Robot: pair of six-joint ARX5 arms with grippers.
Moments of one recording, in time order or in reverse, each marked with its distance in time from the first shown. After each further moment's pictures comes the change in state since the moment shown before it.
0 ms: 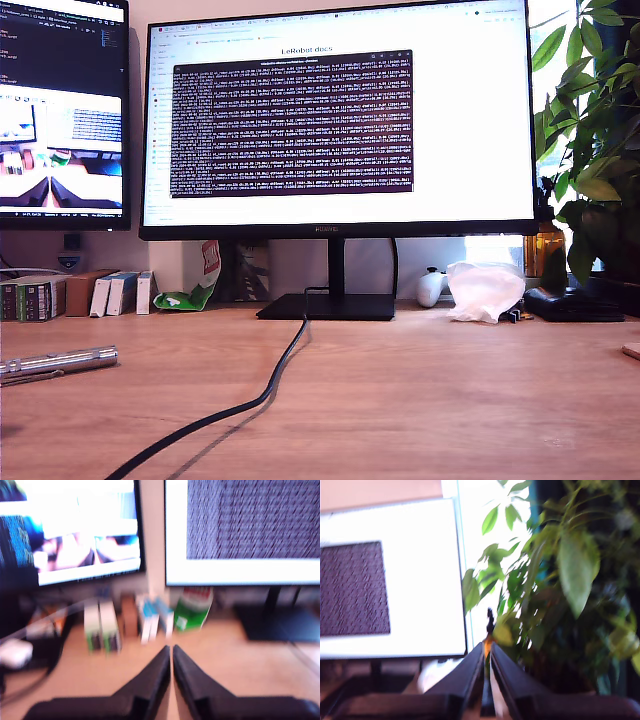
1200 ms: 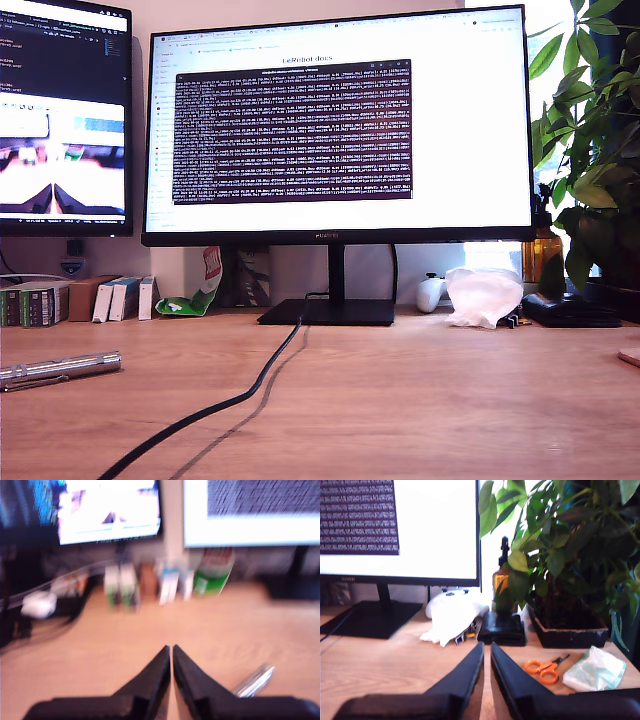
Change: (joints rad) left arm -0.012 -0.233 -0.240 -0.200 -0.175 -0.031; right arm 0.050 -0.038 -0.138 -0.109 0.005 -0.044
